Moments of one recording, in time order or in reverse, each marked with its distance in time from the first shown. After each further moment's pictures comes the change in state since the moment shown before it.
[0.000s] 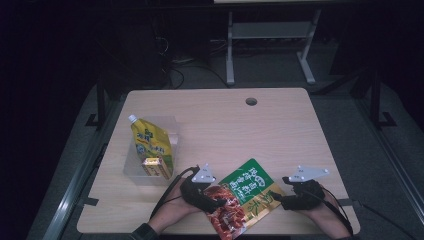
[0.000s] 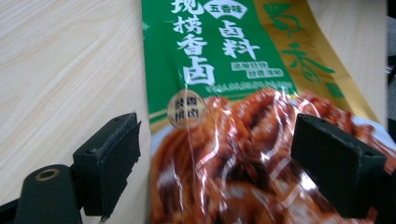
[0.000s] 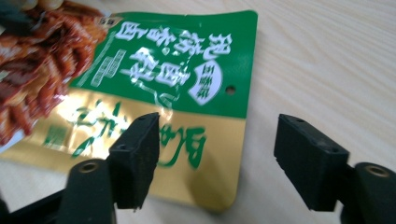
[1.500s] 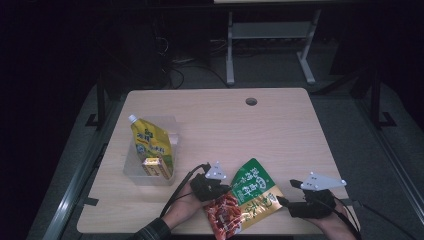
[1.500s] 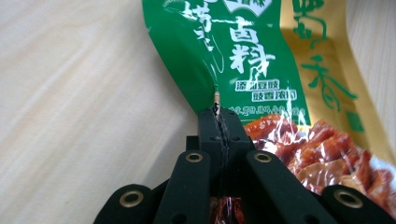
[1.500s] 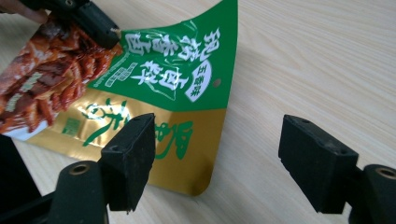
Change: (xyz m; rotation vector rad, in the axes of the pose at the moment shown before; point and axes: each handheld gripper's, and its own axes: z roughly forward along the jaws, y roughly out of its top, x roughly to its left) left arm -0.002 0.018 0.015 0.060 0.008 0.007; right arm 0.006 -0.015 -0.025 -0.100 -0.012 0.014
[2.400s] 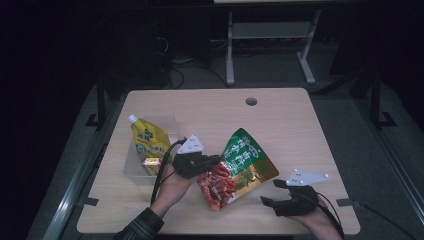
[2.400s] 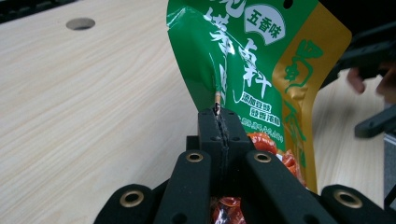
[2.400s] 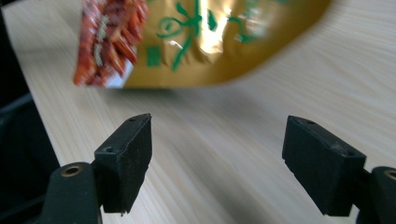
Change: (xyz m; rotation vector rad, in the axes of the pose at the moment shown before) left arm 0.029 0.031 -0.069 -0.291 0.081 -0.104; right arm 0.017 0.018 0.026 -0.025 0.144 0.046
